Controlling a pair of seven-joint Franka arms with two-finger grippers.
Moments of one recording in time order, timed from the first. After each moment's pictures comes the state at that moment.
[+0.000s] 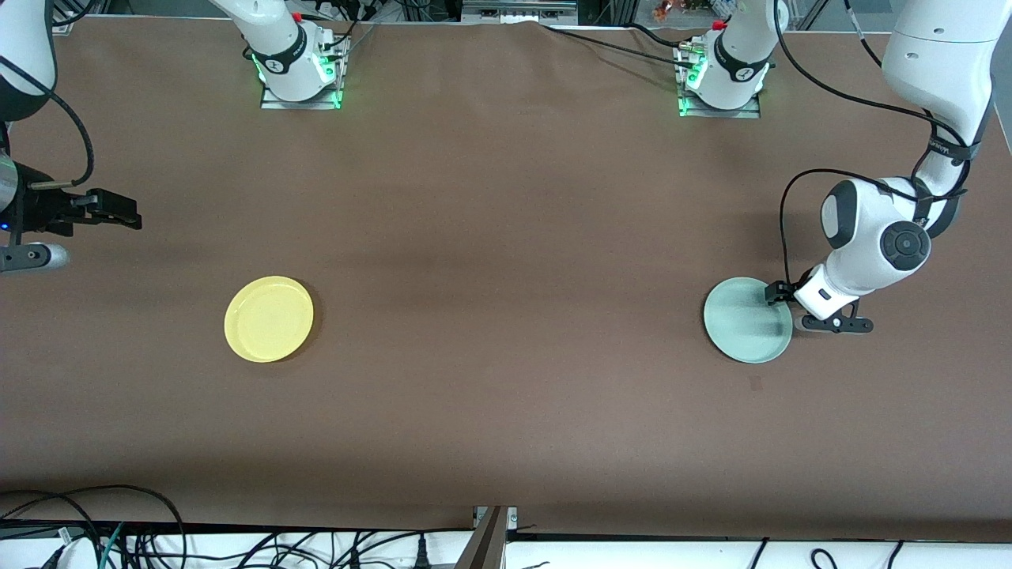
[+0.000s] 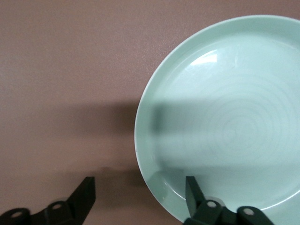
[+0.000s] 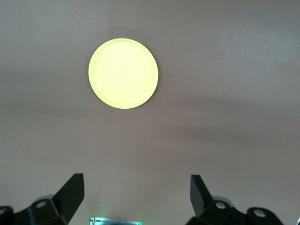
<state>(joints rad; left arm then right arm) 0.17 0.47 -0.05 -2.10 0.12 2.52 0.08 0.06 0.24 -0.11 -1.42 -0.03 1.48 -0.18</state>
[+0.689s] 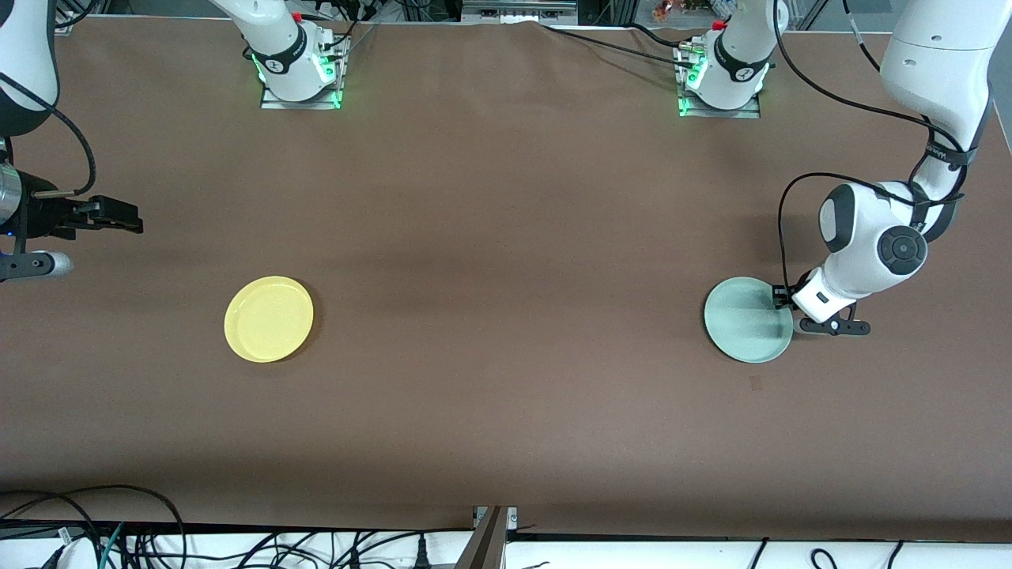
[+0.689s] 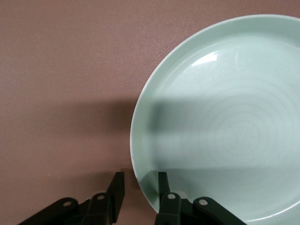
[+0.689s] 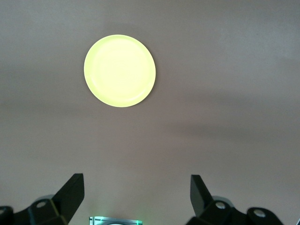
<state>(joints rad) 0.17 0.49 -0.05 -2.08 0.12 2.52 0.08 0.05 0.25 -0.11 -1.42 -0.03 1.48 -0.18</state>
